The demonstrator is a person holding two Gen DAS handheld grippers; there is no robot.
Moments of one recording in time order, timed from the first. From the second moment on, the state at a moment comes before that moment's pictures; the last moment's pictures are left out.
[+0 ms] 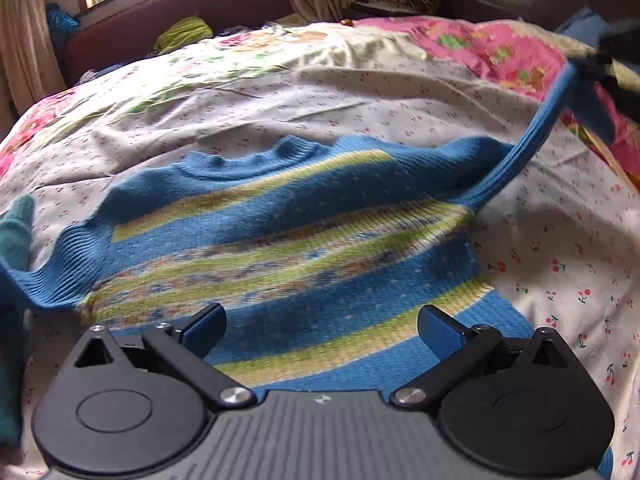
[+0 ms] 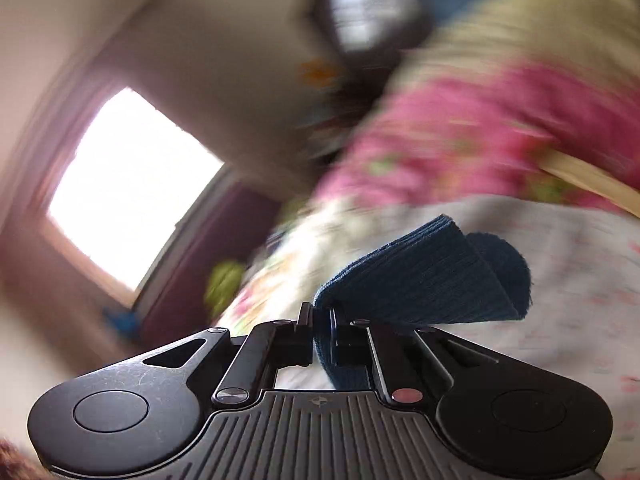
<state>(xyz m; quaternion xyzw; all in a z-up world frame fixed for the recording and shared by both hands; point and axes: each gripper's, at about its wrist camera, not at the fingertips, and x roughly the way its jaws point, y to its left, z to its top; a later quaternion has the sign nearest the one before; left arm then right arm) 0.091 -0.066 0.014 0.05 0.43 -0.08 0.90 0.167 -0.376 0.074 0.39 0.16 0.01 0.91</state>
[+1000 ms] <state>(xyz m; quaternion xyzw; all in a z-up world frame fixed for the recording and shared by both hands) 0.027 0.087 0.002 -0.07 0.42 0.03 0.91 0.141 -0.026 -0.028 -0.18 0.36 0.38 0.83</state>
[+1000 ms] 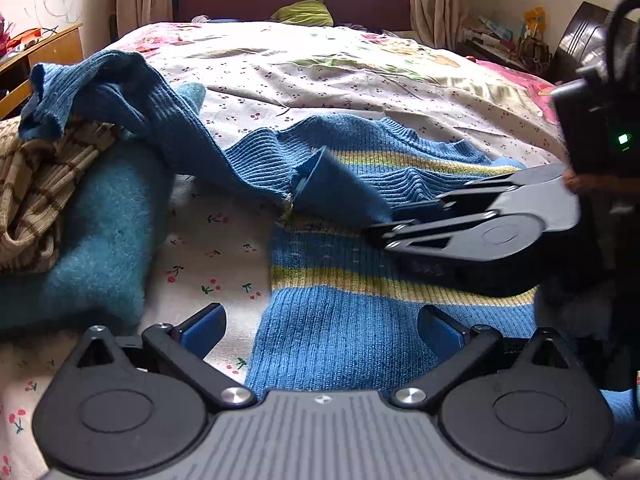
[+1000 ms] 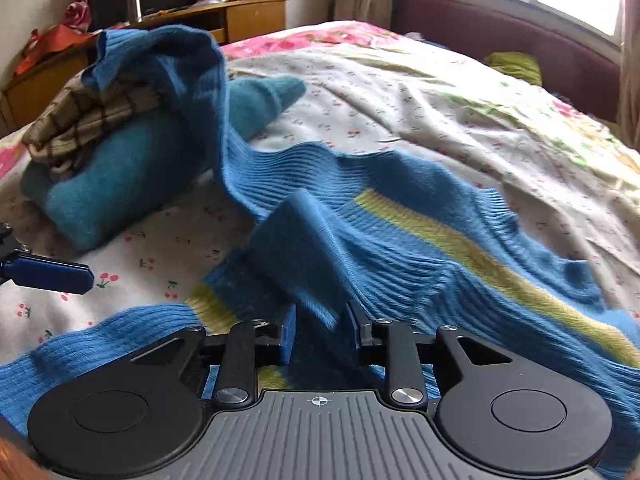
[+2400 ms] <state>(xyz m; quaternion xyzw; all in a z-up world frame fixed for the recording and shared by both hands) 0.153 0.054 -0.037 0.08 0.41 0.05 0.91 0.249 -0.250 -0.044 0.10 0.41 0.04 0.91</state>
